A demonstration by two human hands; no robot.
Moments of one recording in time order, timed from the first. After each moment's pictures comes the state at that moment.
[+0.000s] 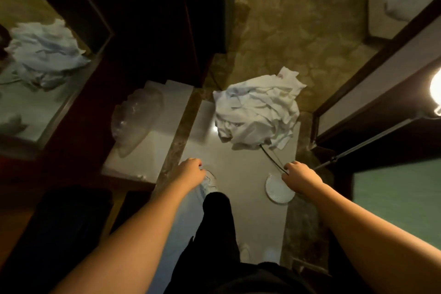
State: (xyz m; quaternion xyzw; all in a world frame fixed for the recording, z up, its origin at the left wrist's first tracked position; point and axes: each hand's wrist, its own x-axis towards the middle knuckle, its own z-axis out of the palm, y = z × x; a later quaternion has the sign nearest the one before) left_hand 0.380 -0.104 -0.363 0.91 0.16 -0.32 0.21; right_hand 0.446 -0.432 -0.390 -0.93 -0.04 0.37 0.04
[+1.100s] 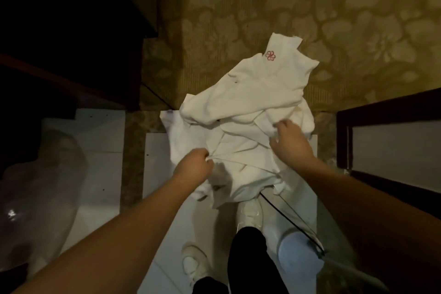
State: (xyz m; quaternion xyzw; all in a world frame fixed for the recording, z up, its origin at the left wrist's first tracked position) left_hand 0.926 -0.172 -0.746 0.87 0.13 -0.42 0.23; right_hand 0.956 -0.435 -0.761 -0.94 0.07 0.29 0.19
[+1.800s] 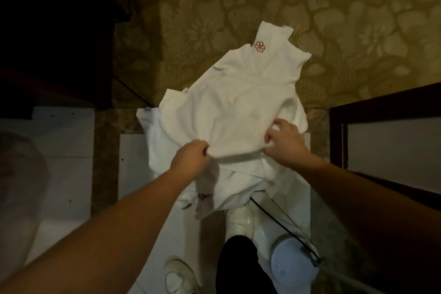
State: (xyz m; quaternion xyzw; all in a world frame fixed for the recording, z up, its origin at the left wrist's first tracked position) left_hand 0.948 -0.193 -0.827 0.89 0.02 -0.40 0.23; right_hand 0.962 -0.455 -0.817 -0.92 0.06 0.36 0.13
